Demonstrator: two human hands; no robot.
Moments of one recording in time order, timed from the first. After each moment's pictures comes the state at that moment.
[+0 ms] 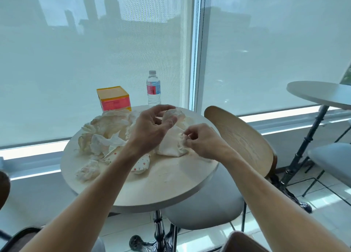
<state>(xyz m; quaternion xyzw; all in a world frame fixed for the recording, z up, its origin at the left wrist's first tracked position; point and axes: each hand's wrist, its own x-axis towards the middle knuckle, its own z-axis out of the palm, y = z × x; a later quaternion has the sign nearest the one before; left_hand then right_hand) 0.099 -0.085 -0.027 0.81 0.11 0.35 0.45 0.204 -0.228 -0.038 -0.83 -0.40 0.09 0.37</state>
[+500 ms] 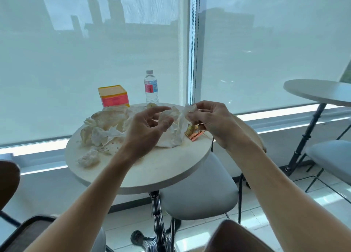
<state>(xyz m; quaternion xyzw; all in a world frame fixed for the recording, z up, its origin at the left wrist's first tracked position) 0.064 -0.136 -0.021 0.79 0.11 0.37 0.48 0.188 -0.282 0.004 -0.65 -0.33 0.19 0.66</state>
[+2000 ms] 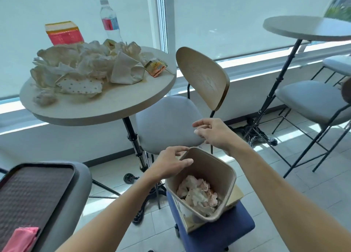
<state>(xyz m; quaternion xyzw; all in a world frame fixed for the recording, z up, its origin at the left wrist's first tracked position) 0.053 -0.302 -0.222 0.86 0.20 -0.03 0.47 0.174 -0.438 -0.158 -0.81 -0.24 0.27 0.47</state>
